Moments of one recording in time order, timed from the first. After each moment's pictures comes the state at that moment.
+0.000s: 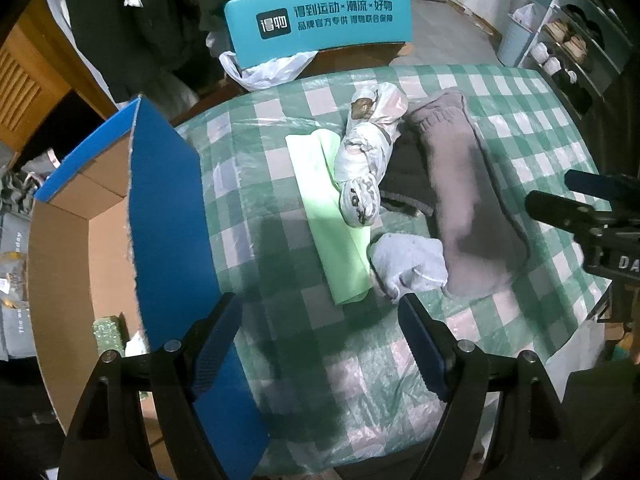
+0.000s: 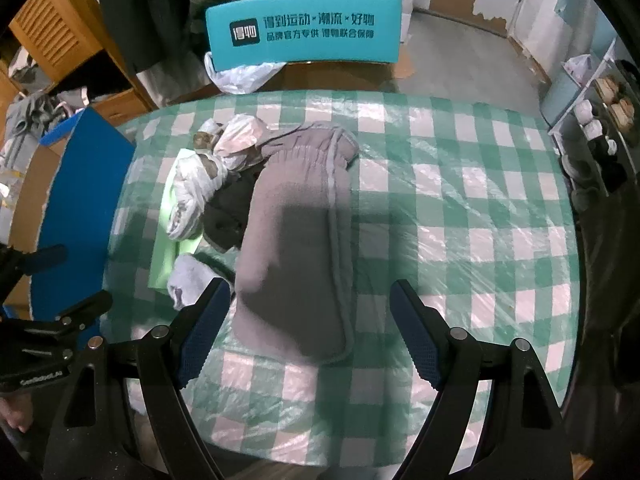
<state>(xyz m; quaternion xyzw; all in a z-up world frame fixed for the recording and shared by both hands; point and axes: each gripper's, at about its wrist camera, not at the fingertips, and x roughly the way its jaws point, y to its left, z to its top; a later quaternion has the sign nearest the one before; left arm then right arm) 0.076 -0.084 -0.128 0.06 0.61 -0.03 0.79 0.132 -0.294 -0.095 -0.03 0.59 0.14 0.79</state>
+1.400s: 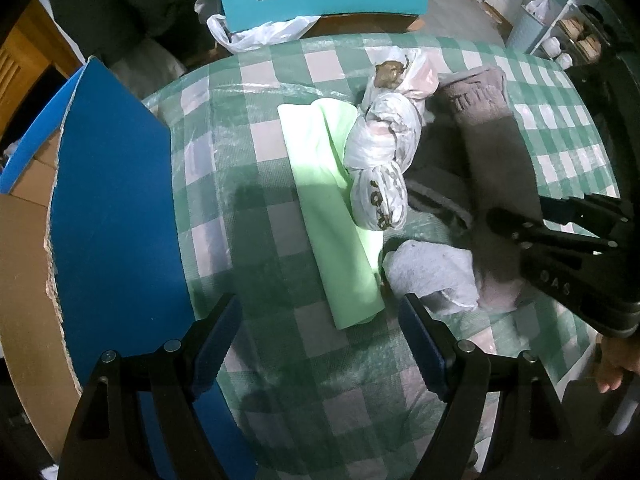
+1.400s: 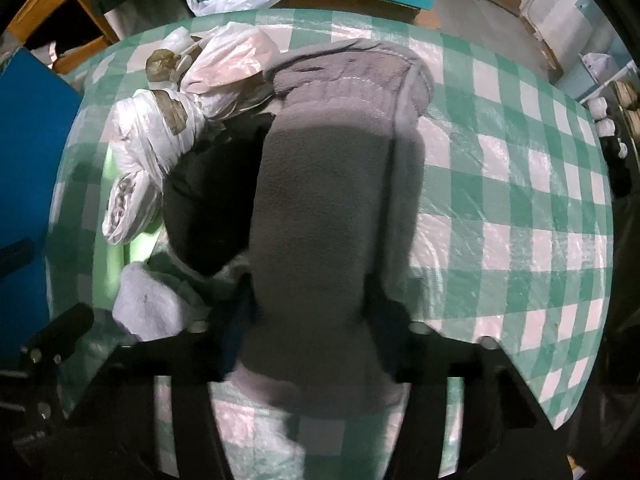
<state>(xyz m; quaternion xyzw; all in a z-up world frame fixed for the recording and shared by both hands) 0.101 -0.080 -0.175 0.04 0.64 -0.03 0.77 0.160 -0.246 -0.175 -0.09 0.66 0.11 0.74</state>
